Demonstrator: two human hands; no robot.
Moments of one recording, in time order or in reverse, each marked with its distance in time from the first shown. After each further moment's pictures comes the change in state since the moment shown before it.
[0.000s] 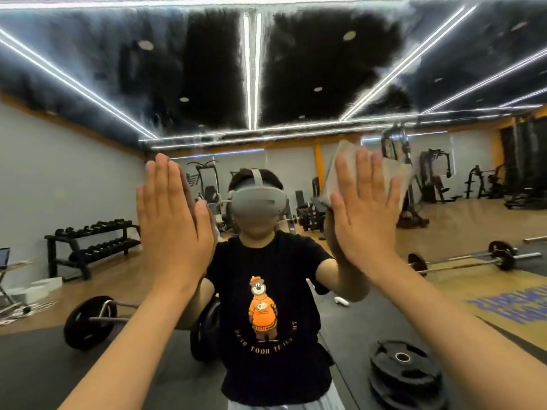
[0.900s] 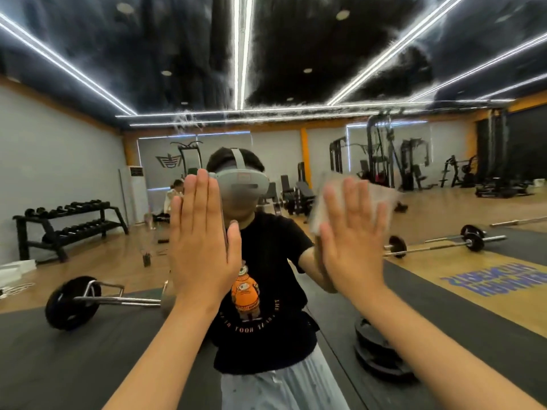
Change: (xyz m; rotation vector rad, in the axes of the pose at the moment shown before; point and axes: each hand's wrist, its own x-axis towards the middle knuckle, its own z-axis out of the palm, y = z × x) left_hand -0.071 -0.021 0.002 0.014 -0.050 0.149; right_hand -0.088 -0.050 0.025 -0.039 -0.042 -0.028
